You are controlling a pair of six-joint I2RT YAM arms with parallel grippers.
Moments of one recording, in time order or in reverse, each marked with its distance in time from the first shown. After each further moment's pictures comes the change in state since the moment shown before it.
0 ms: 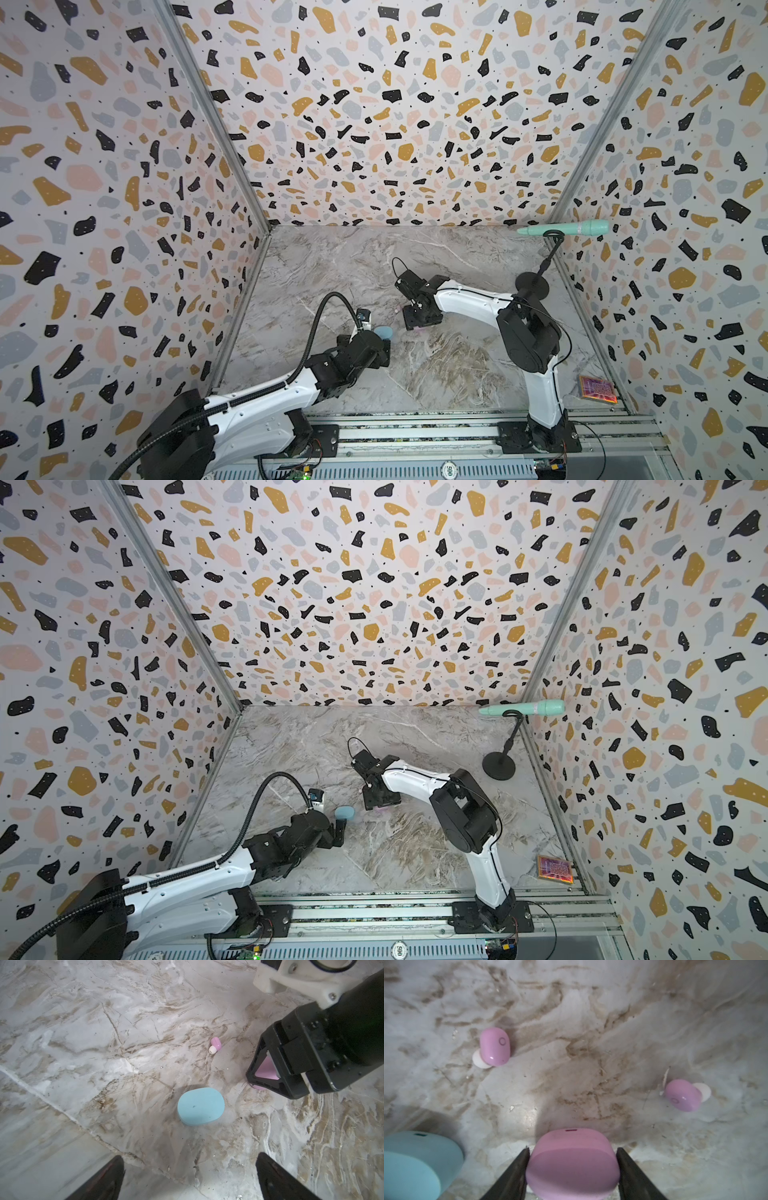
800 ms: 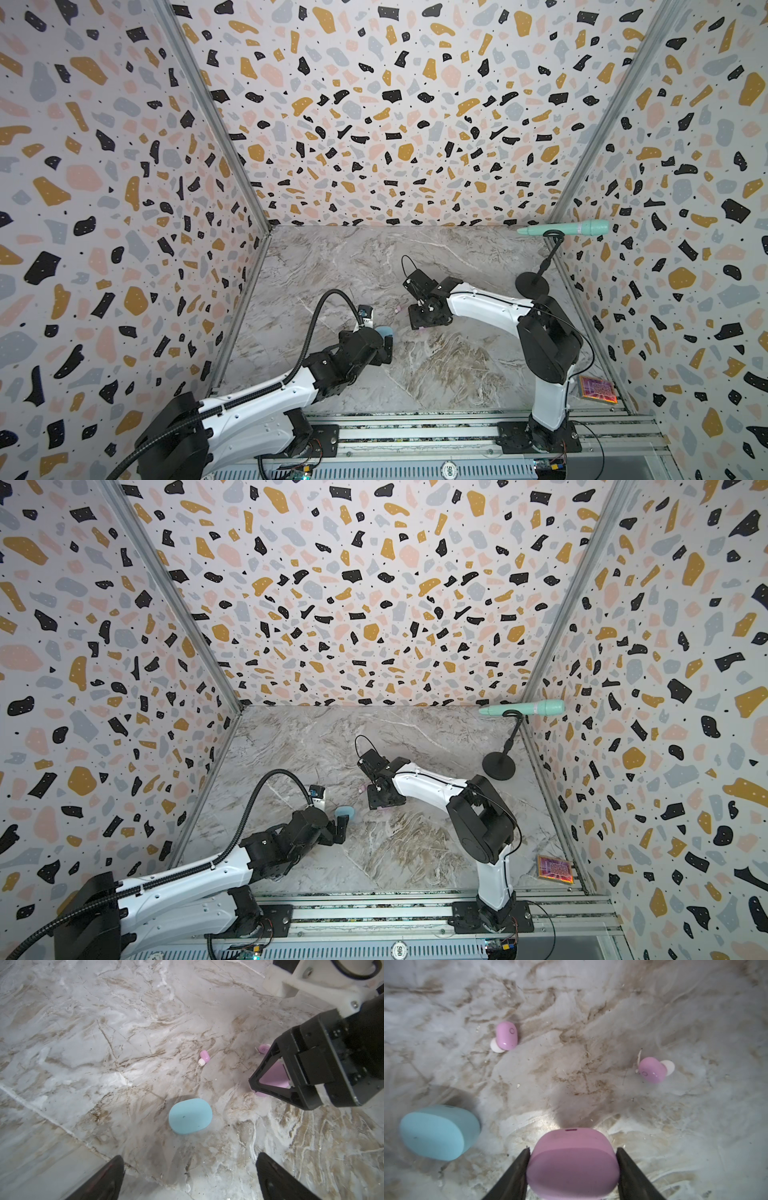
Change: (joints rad) left arm -0.001 -0.030 0.032 0.008 0.016 0.034; right arm -0.004 -0.165 -0.129 0.060 -0.009 0.021
